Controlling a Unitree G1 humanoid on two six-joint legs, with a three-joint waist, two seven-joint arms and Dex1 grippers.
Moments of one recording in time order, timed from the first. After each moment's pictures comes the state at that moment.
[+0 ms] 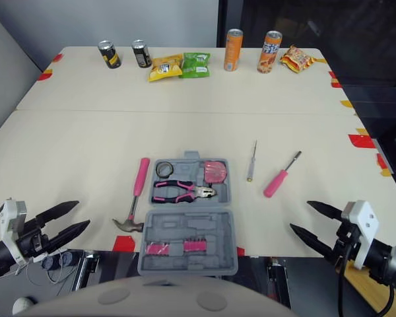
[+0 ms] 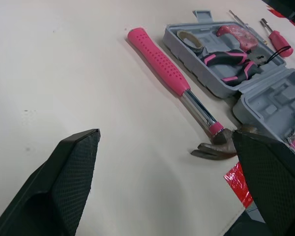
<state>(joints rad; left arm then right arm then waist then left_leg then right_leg) 0.46 0.62 0.45 0.07 -0.60 0.07 -1.27 0.59 -0.66 -0.45 -0.14 0.51 0.06 1.13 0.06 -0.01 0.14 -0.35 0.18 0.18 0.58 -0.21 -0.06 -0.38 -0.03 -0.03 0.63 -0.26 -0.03</state>
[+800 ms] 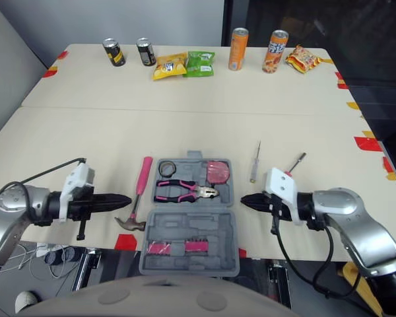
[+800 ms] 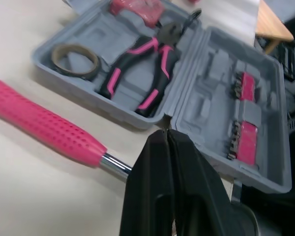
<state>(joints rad) 0.13 0.83 0.03 -0.18 -0.45 0.32 -1.26 0.12 -0.85 0.06 -0.39 0.33 0.40 1.07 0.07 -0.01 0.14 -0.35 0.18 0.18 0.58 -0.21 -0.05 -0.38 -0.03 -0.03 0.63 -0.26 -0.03</state>
